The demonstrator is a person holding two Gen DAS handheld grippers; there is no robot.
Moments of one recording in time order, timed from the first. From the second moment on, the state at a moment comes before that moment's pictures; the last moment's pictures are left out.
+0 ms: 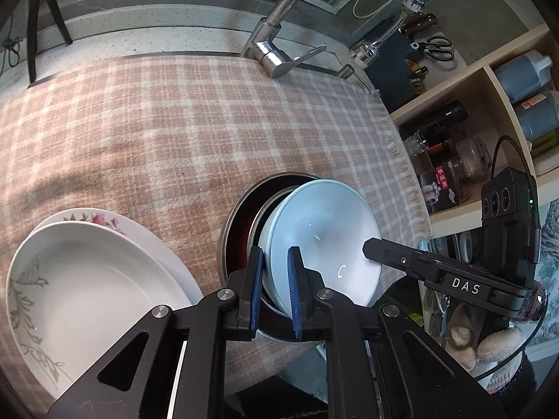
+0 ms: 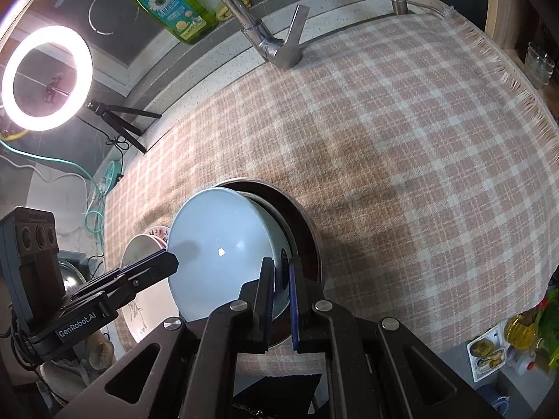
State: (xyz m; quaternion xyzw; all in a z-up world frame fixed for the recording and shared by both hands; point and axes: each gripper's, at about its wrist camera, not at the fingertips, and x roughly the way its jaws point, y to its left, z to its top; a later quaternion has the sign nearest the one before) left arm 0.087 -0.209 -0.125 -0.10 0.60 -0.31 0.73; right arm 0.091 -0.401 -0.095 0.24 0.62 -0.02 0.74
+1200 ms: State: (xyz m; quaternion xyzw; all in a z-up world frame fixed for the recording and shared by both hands) left arm 0.075 -0.177 -0.120 -0.14 0.59 -0.28 0.75; right arm 0.081 -0.407 -0.080 0.23 0.59 0.01 0.77
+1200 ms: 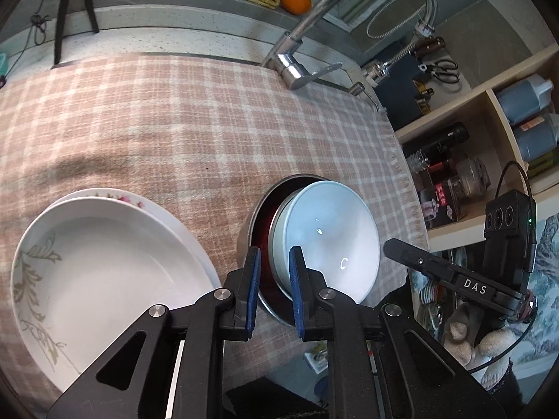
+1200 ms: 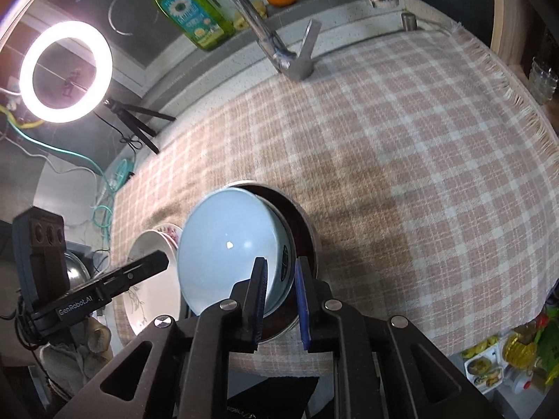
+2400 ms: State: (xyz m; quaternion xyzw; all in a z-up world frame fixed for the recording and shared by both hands) left arm 0.033 -0.181 -0.140 -0.17 0.55 -0.17 0.80; right arm 0.078 -0.434 -0.102 0.20 0.57 0.06 0.79
